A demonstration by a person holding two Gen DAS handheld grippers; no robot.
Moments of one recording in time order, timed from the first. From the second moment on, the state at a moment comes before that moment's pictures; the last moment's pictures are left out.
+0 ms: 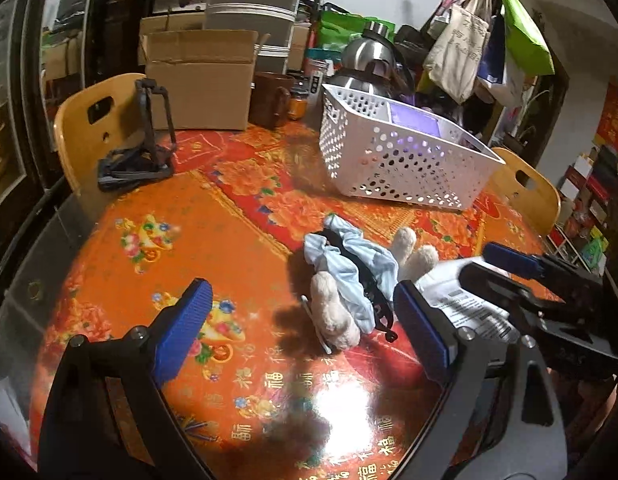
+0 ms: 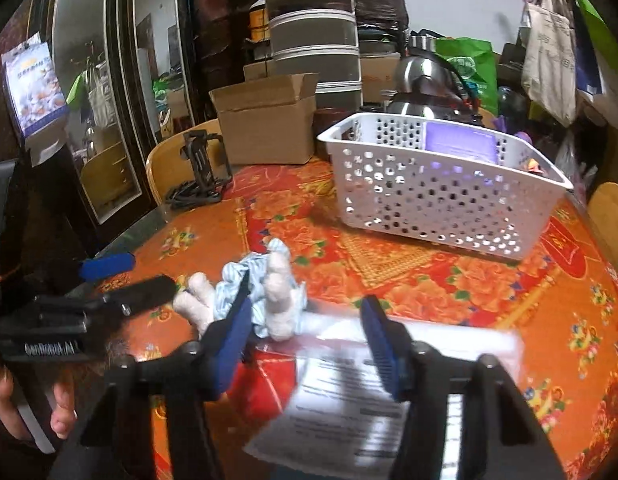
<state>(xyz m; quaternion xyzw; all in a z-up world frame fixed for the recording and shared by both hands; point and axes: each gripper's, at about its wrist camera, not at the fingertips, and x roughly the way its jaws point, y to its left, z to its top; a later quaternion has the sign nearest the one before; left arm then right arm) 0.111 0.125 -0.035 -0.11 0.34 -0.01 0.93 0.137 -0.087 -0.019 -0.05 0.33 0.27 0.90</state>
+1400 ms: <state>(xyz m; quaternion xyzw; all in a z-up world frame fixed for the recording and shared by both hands) 0.078 0.087 0.020 -0.09 0.26 -0.10 0.96 0.097 -0.113 0.024 -0.03 0.27 0.30 0.91</state>
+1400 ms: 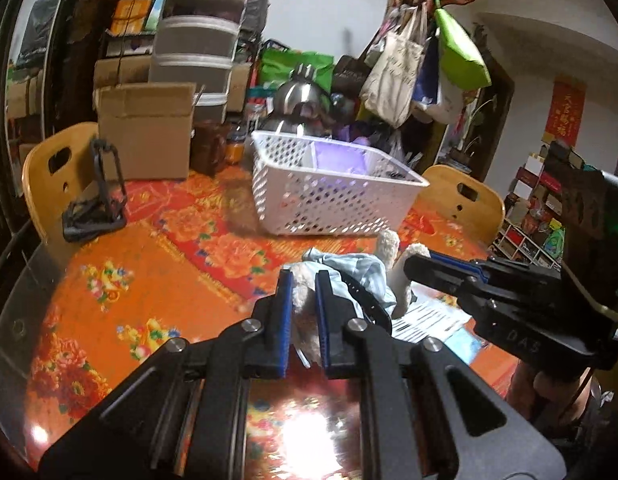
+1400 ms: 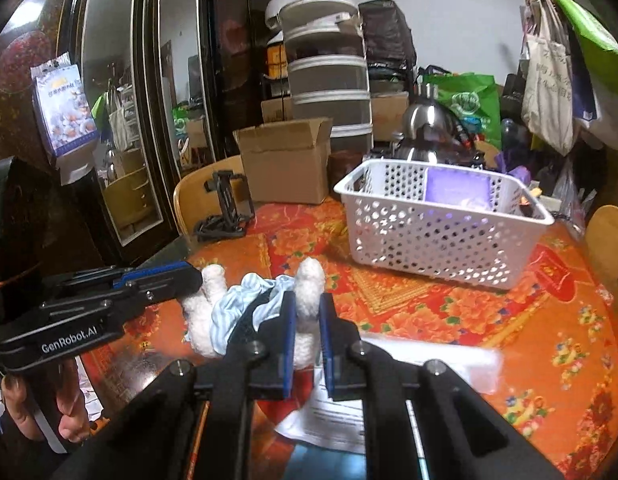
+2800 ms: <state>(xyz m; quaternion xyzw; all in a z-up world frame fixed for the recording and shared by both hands) 0.324 0.035 0.162 -0.06 0.29 -0.08 0.95 0.281 -0.154 0.117 -0.01 0.25 0.25 0.93</state>
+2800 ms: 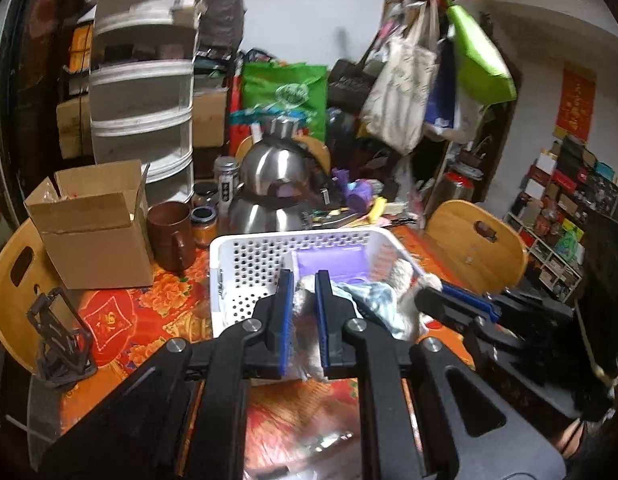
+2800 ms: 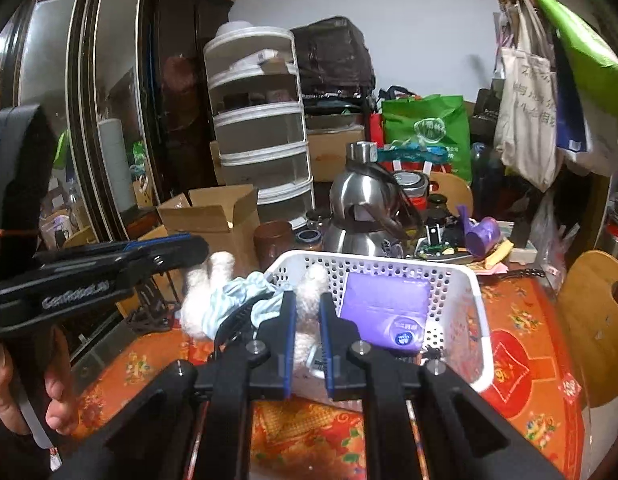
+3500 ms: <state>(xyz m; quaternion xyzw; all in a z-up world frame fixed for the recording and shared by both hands) 0.376 0.029 0.094 -0.05 0.34 -0.06 0.94 0.329 -0.175 0.069 -0.03 0.32 0.18 0.93</state>
